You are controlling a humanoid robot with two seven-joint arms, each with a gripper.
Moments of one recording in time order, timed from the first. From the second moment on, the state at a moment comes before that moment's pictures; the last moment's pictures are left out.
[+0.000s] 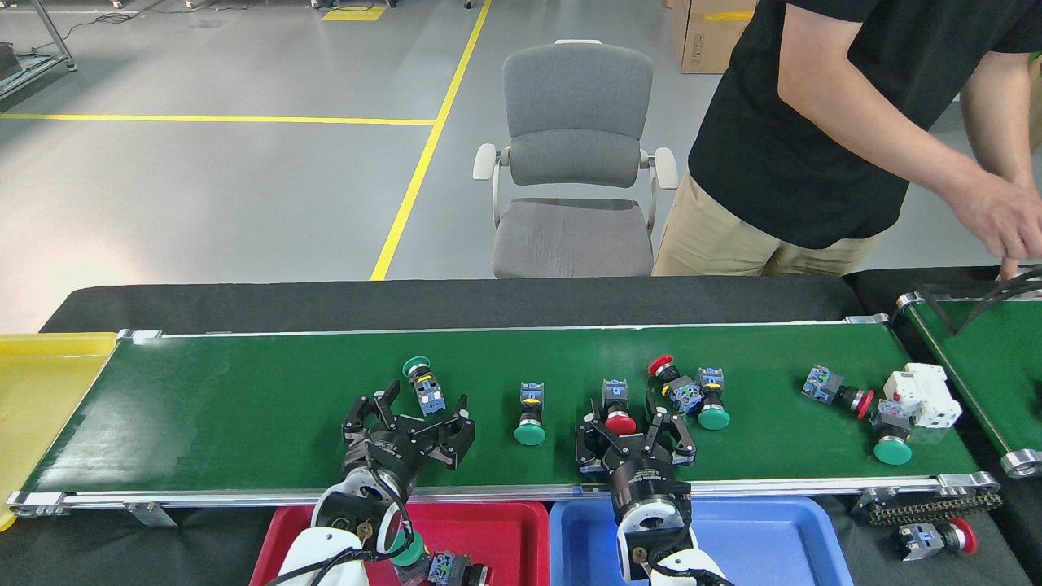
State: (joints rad) left arm -0.31 -0.08 -0.12 -1.20 -1.67 -0.08 -0.23; right arm -0.28 0.12 0.41 -1.13 1.45 0.33 -0.02
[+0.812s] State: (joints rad) left arm -0.01 0.05 -0.06 -1.64 -1.53 -0.60 -0.20; right arm 0.00 -0.02 0.65 -1.56 1.46 -0.03 -0.07
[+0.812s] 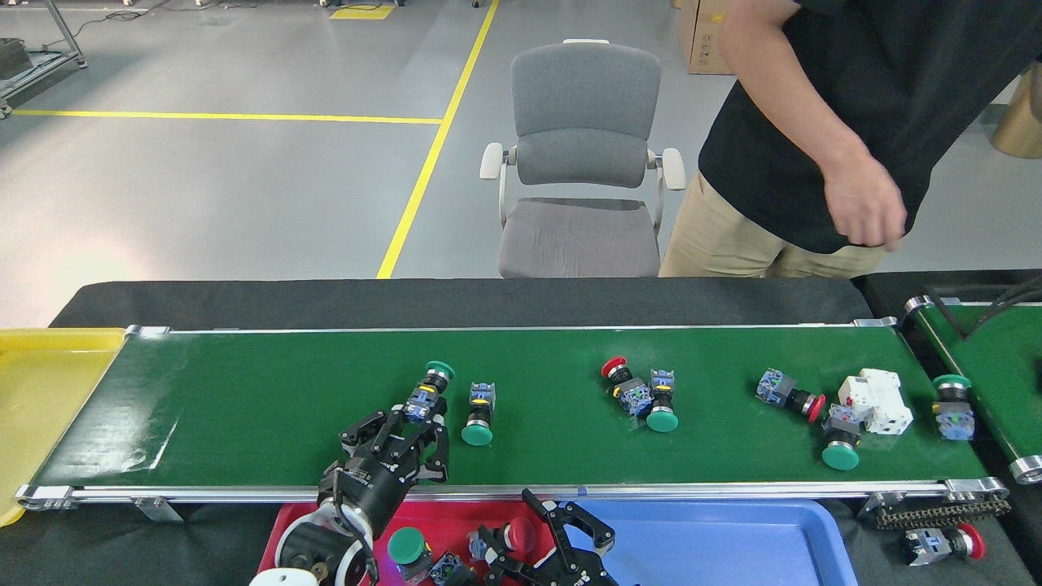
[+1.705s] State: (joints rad) left arm 0.19 0.07 0.35 -1.69 -1.43 -0.51 -0.09; right arm 0.18 0.01 0.16 -1.60 1.44 0.37 -0.17
